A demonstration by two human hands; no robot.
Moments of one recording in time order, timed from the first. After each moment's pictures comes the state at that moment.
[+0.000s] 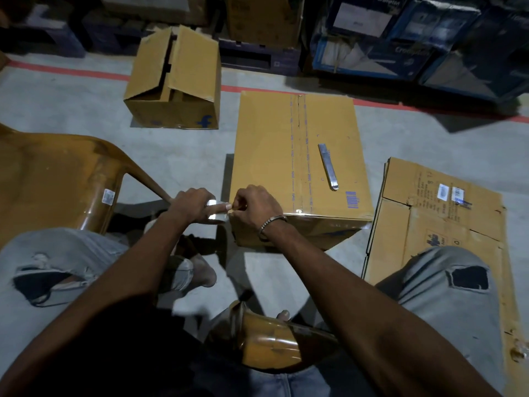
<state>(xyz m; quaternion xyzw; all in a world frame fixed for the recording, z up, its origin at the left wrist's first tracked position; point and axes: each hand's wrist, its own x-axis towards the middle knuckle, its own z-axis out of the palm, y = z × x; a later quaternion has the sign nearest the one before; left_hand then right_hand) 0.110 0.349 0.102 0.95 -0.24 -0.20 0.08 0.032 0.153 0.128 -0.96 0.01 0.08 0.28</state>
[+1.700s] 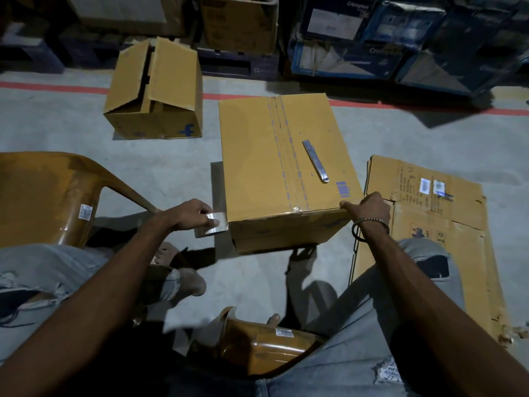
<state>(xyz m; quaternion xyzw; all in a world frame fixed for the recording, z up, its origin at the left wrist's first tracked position) 0.105 0.320 0.114 0.86 -0.17 -0.39 0.26 -0.051 -0.103 0.125 -0.83 0.49 0.00 0.29</state>
